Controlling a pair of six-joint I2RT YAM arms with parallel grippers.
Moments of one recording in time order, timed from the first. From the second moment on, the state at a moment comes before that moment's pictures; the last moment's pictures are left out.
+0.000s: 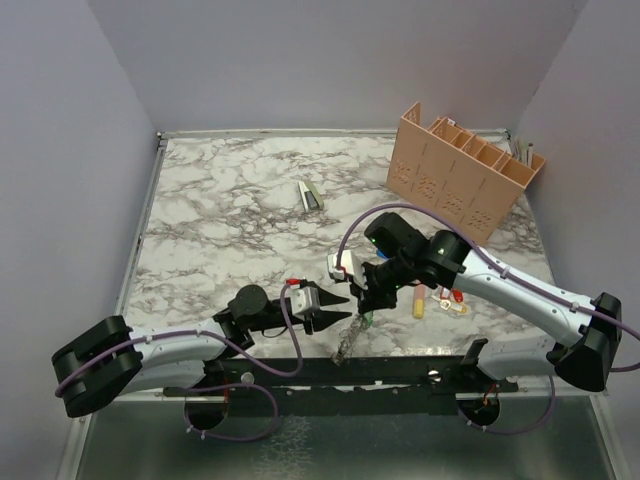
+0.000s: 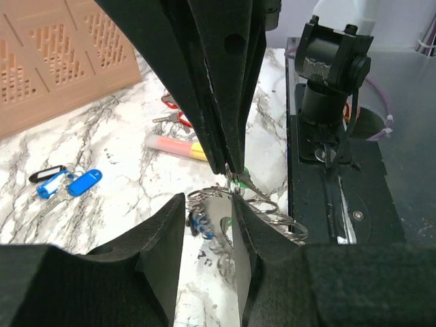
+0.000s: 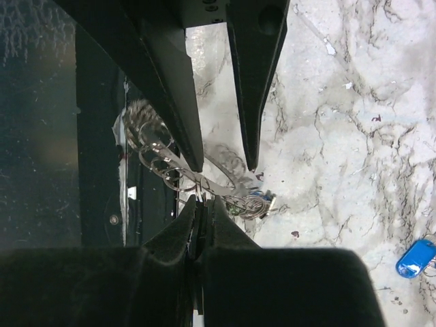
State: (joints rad) left arm -1.02 1.03 0.18 0.94 0.40 0.03; right arm 0.94 1.27 1.14 -0.90 -0.51 -0.54
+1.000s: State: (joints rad) left arm -1.02 1.13 0.24 0.93 0.46 0.00; right arm 0.94 1.27 1.14 -0.88 -0.49 -0.47
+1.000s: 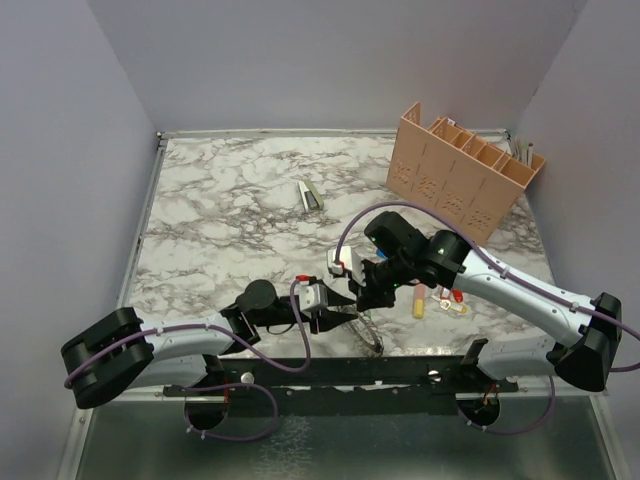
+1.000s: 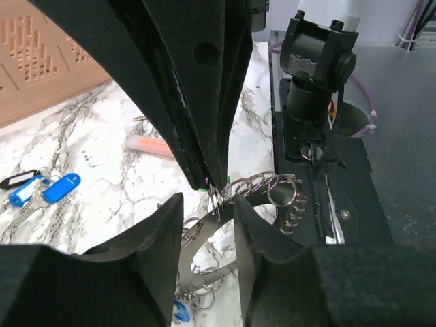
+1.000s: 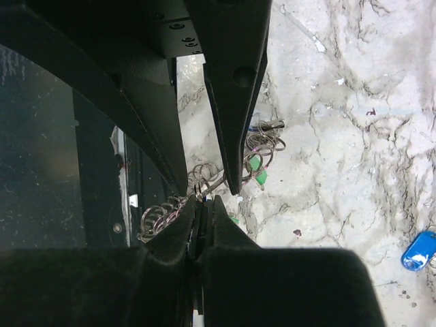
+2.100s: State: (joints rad) left arm -1.03 1.10 0.23 0.88 0.35 0.00; right arm 0.93 1.12 0.94 -0.60 -0.35 -0.27
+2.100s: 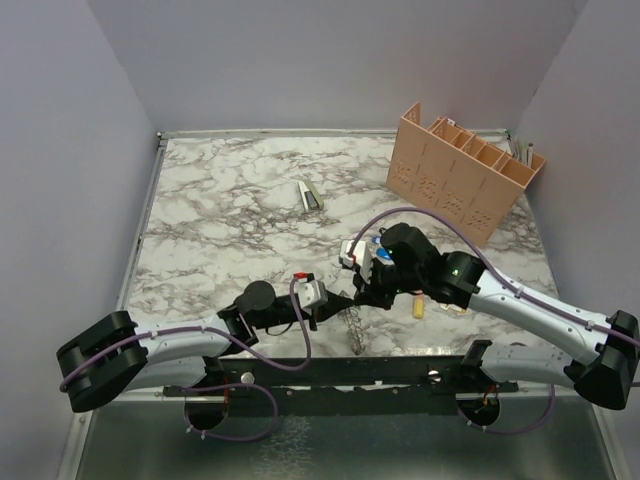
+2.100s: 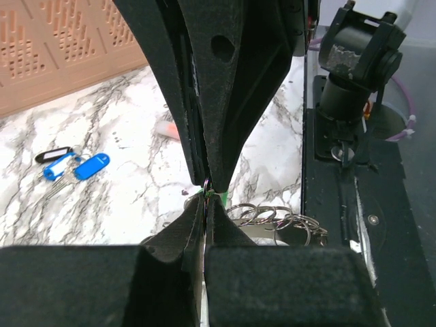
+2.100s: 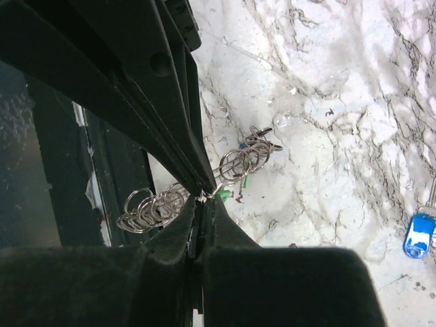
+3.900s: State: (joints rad) left arm -1.03 1.17 0.34 0.84 0.25 0.07; right arm 0.83 1.11 0.93 -0.58 -0.31 -0.33
